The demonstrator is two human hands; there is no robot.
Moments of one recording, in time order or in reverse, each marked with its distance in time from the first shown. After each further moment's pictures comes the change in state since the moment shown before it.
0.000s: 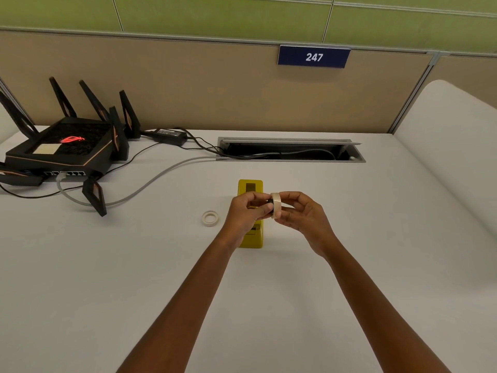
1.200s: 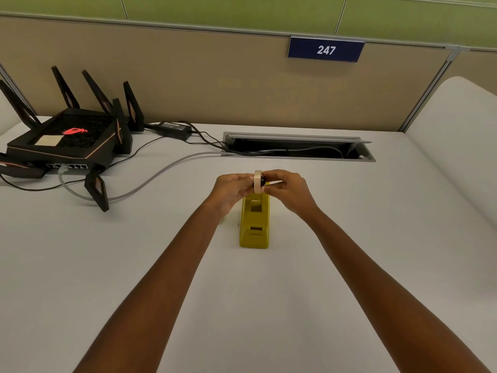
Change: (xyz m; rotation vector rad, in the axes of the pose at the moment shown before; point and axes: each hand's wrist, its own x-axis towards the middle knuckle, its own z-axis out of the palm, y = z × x) left_hand 0.043 0.020 -0.037 -0.125 0.055 -0.187; right_hand 0.068 -0.010 0.032 -0.641 0.030 -0.098
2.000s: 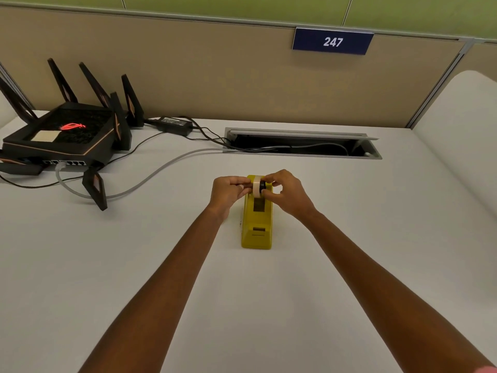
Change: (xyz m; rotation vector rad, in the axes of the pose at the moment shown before) left_hand 0.011 -0.016 -0.006 0.155 0.145 0.042; right_hand 0.015 0.024 0.015 -0.226 -0.027 -0.041
